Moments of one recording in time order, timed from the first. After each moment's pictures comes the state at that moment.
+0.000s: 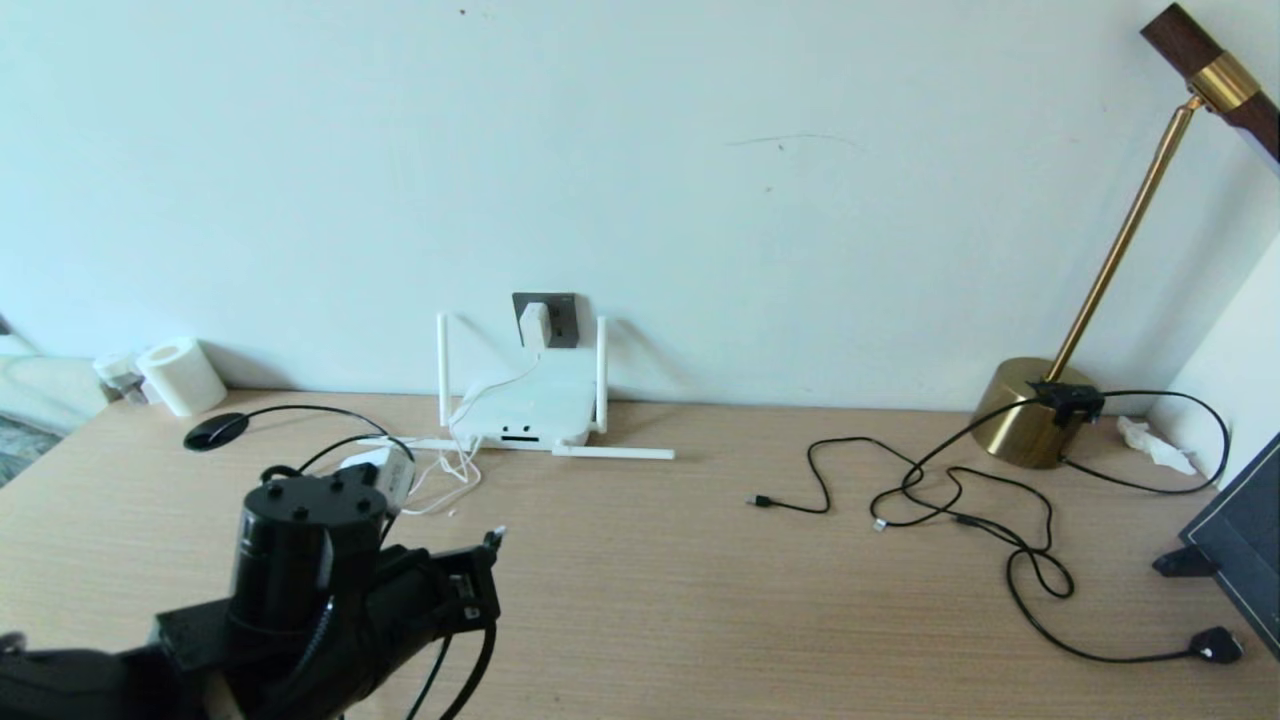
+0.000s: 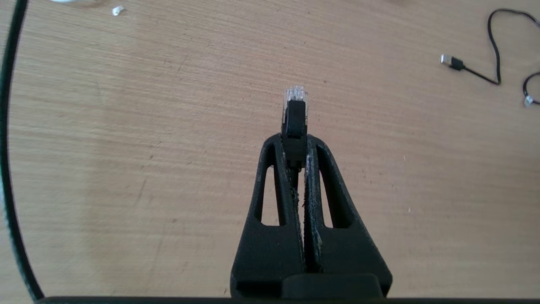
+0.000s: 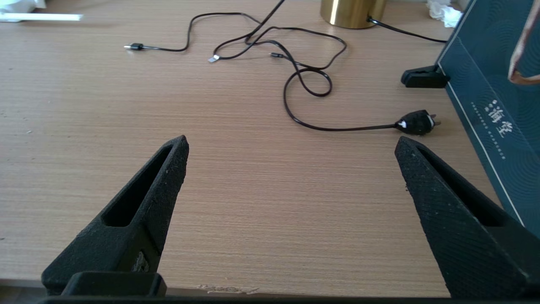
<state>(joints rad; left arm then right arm) -0.58 1.61 -0.42 -0.72 0.34 -0.48 0.00 0.00 -0.08 0.18 -0.02 0.03</state>
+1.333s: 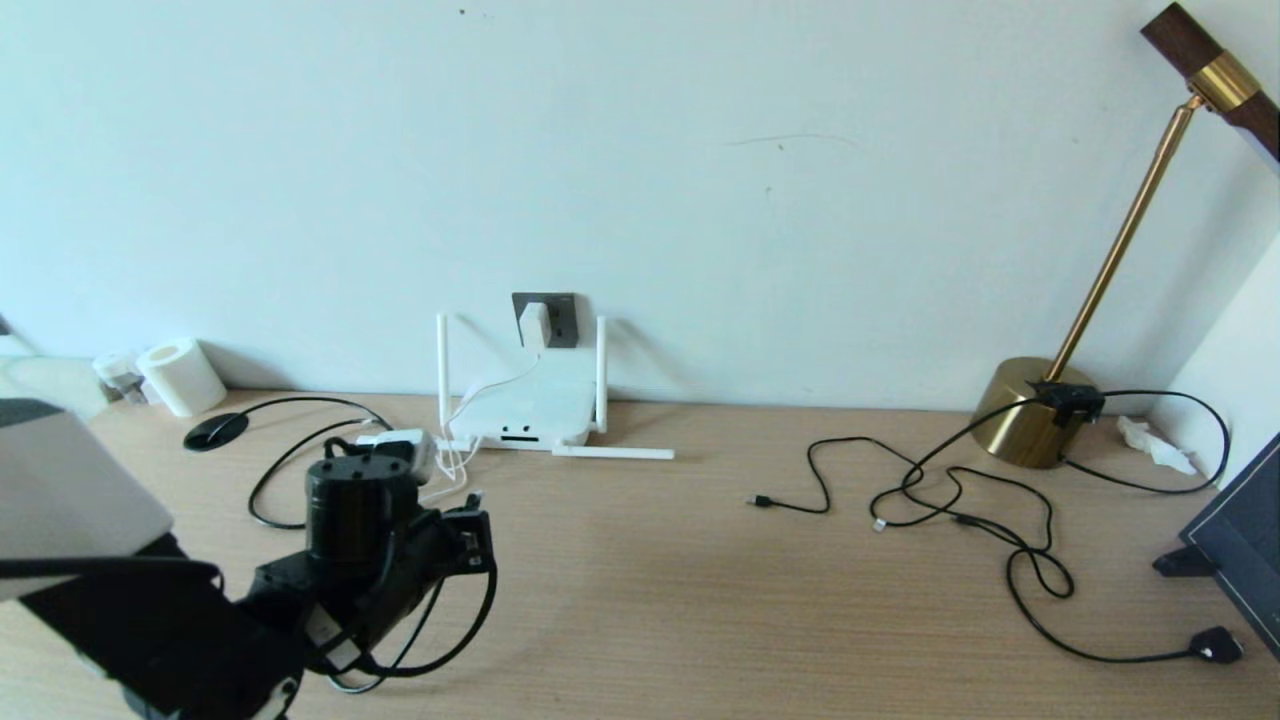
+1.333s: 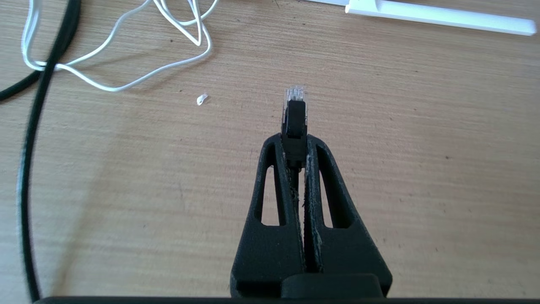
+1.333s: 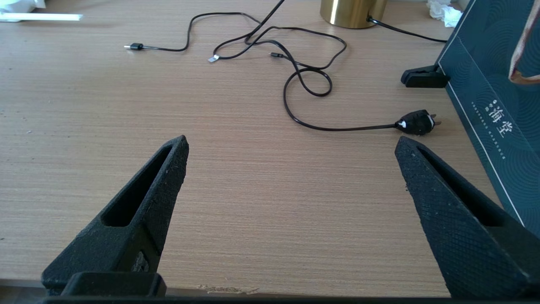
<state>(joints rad) -0.38 1.93 -0.47 -1.05 0.33 -0.18 0.00 0.00 -0.08 0.18 -0.02 0.03</state>
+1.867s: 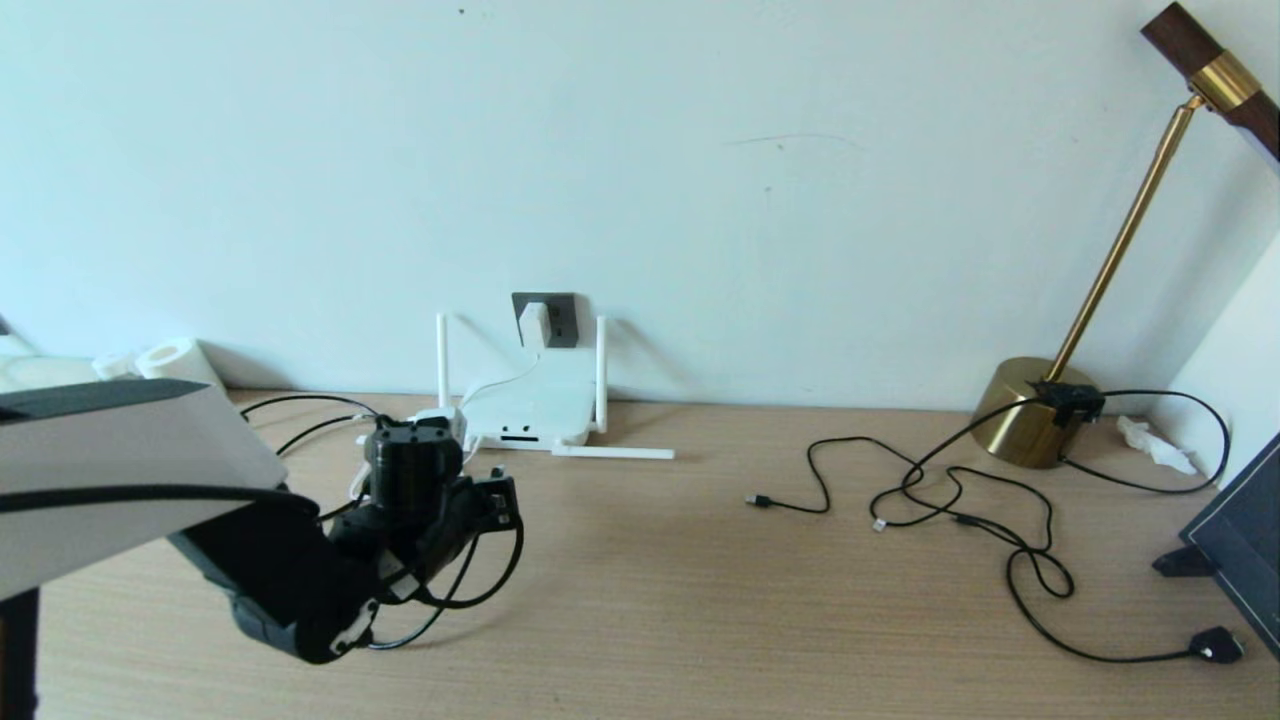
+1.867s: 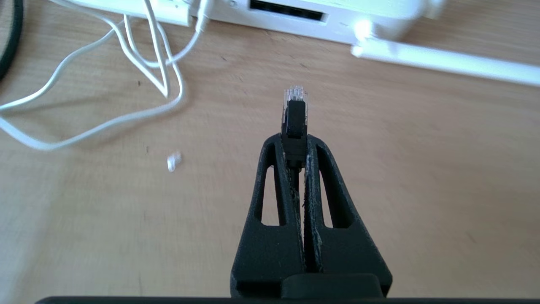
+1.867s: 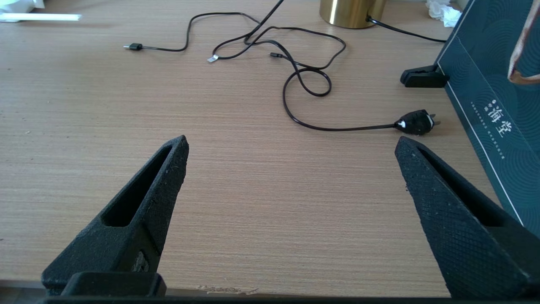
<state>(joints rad) -0.33 2.12 -0.72 -1.01 0.28 -0.19 0.00 0.00 -0.08 0.18 -0.02 0.03</state>
